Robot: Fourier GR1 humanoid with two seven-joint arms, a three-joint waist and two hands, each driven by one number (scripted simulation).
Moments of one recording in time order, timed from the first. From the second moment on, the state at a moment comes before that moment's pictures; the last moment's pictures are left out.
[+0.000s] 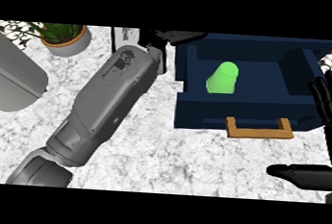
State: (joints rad) left arm -1.17 0.00 -0.10 -0.68 0.32 0.24 -0.34; right arm -0.05 -0.17 -0.17 -1.90 -0.05 0.22 -0.06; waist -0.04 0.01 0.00
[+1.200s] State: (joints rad) left arm -1.28 0.00 -0.57 -0.42 0.55 0.41 -0.28; right arm -0.12 -0.19 -0.17 -1.87 -0.06 0.24 -0.05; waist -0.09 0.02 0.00
